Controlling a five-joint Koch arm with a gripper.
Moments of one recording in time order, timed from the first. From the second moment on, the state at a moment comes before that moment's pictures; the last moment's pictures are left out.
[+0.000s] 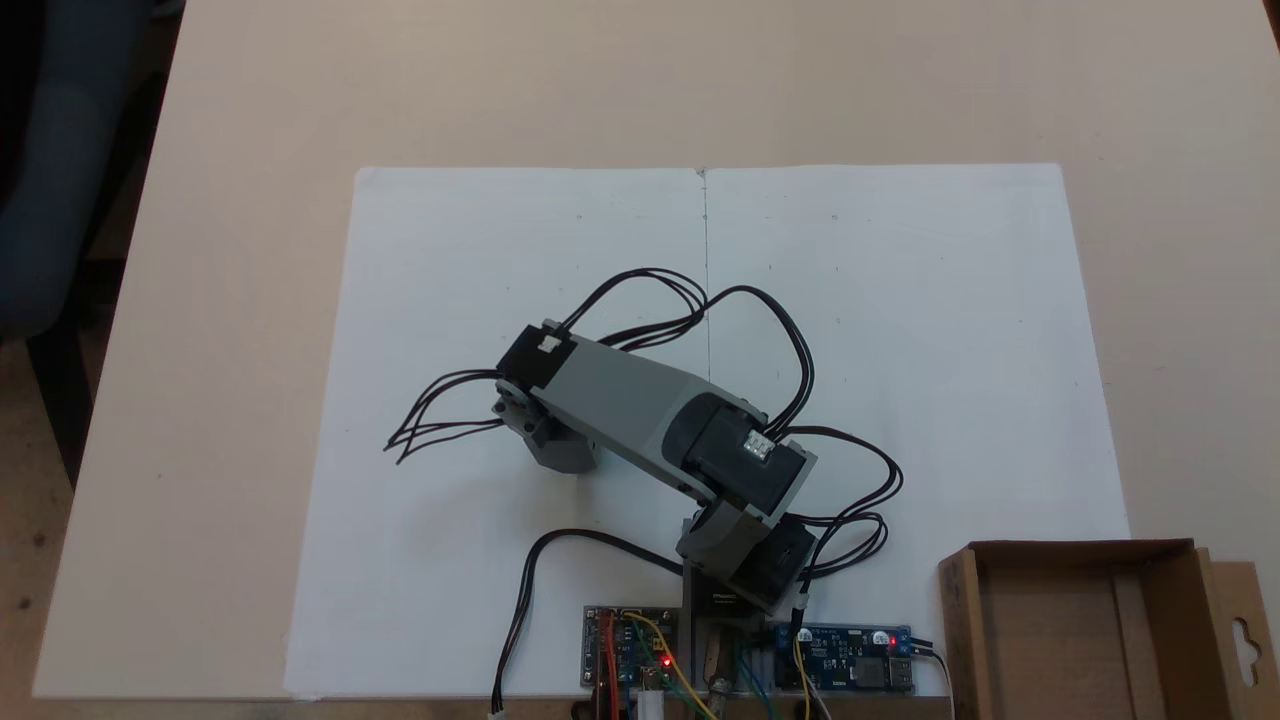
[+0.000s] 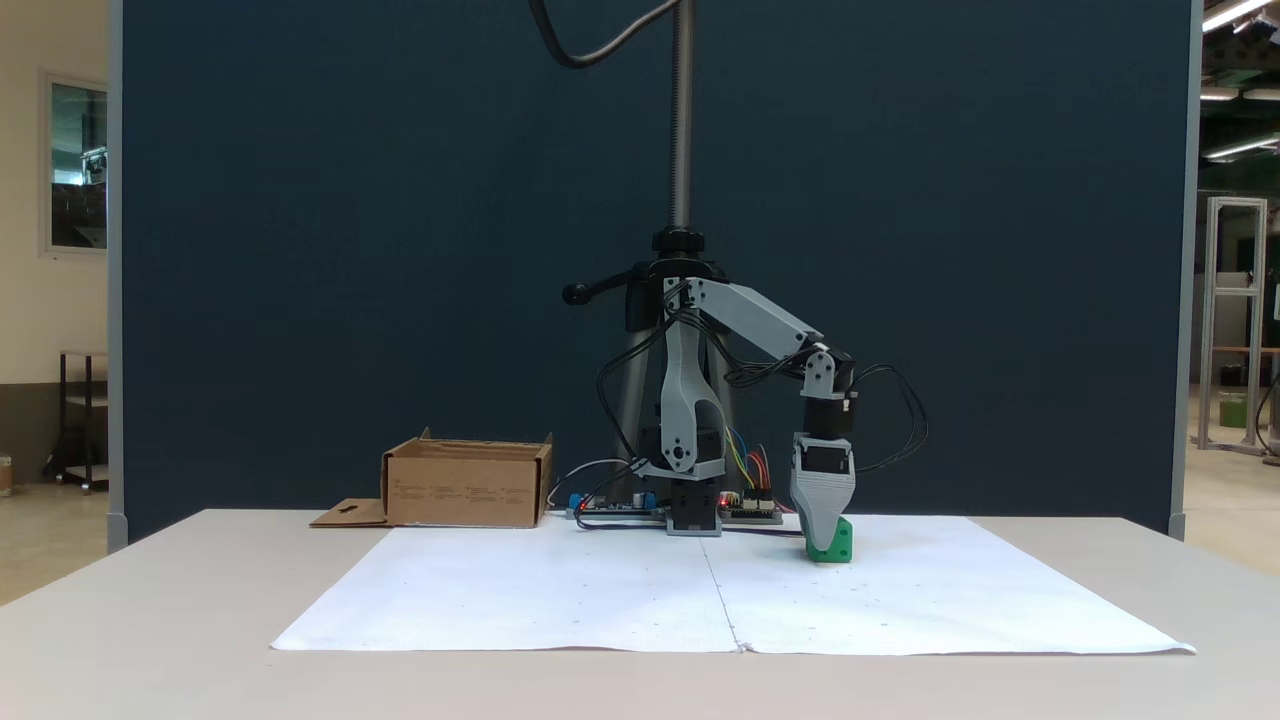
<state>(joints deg) -56.0 91.8 120.9 36.4 58.3</state>
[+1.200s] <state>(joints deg) -55.9 86.7 120.8 34.0 58.3</state>
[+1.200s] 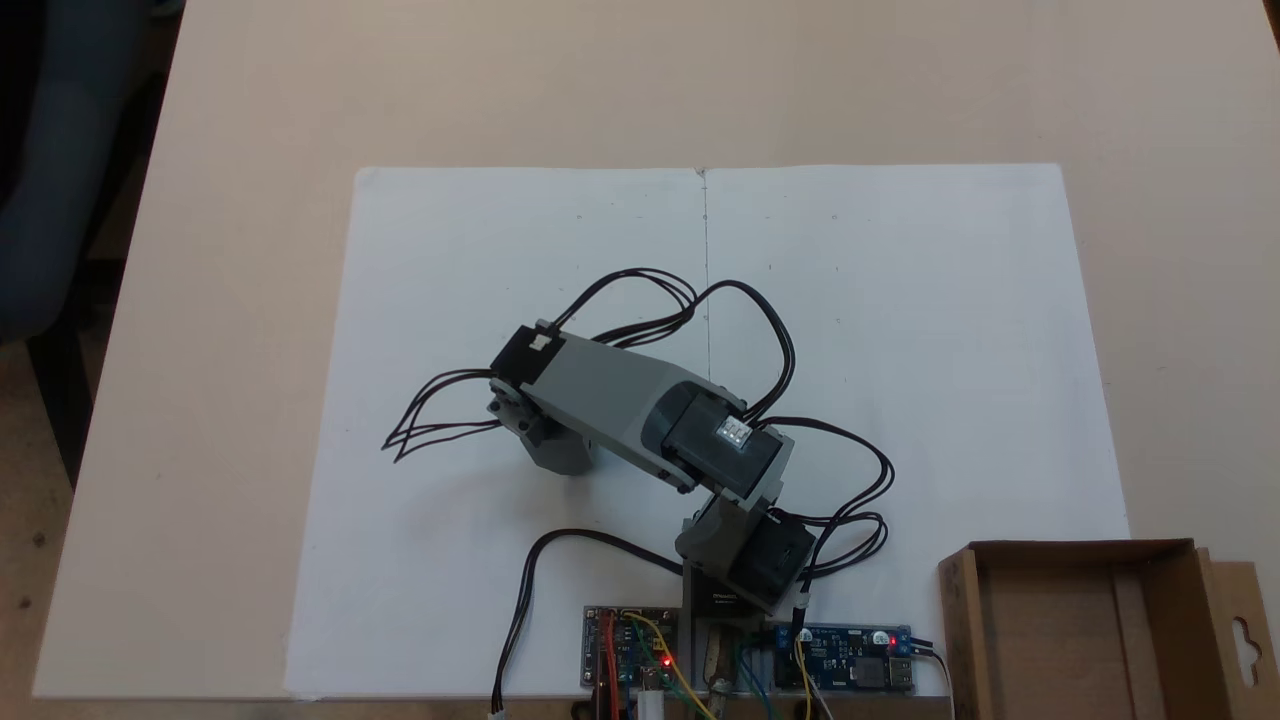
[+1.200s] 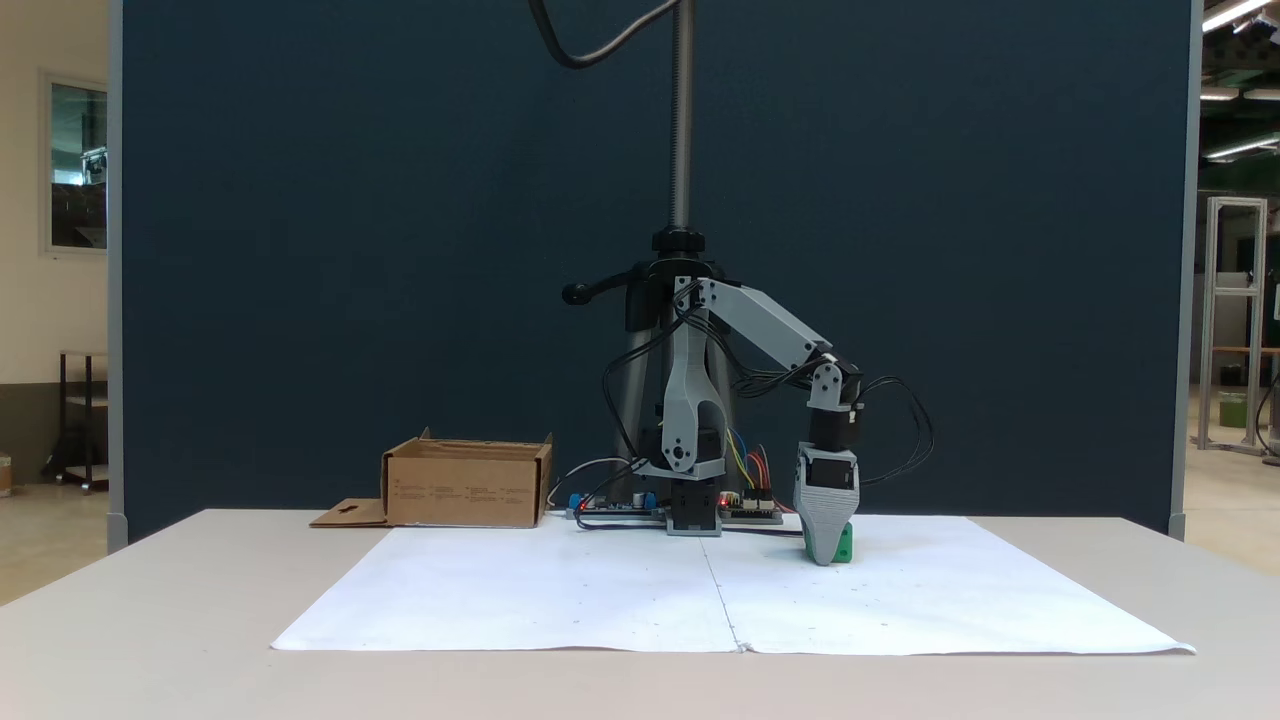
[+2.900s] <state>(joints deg) 2.1 110.5 121.0 21.4 46.8</state>
